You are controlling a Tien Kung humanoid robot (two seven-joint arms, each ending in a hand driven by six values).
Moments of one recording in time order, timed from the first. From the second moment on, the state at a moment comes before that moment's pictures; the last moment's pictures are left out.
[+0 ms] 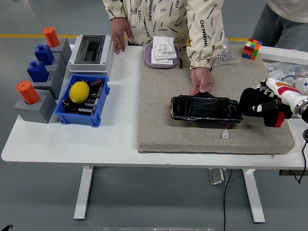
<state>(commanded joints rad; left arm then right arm) -0.08 0.18 -1.77 -0.18 1.17 -0.04 0.16 0.54 -0.46 0.99 1.06 -1.81 0.04 -0.09</state>
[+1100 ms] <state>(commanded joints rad) -0.07 0.19 -1.76 -0.18 1.17 -0.04 0.16 0.64 -0.32 0.91 1.07 -1.81 0.04 -0.09</state>
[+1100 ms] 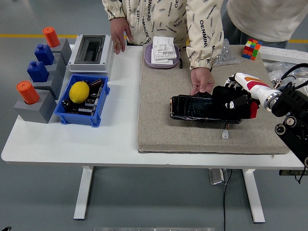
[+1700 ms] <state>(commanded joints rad) -0.08 0.20 -1.76 -0.18 1.17 -0.04 0.16 0.66 -0.21 0.89 1.08 -1.81 0.04 -0.09</state>
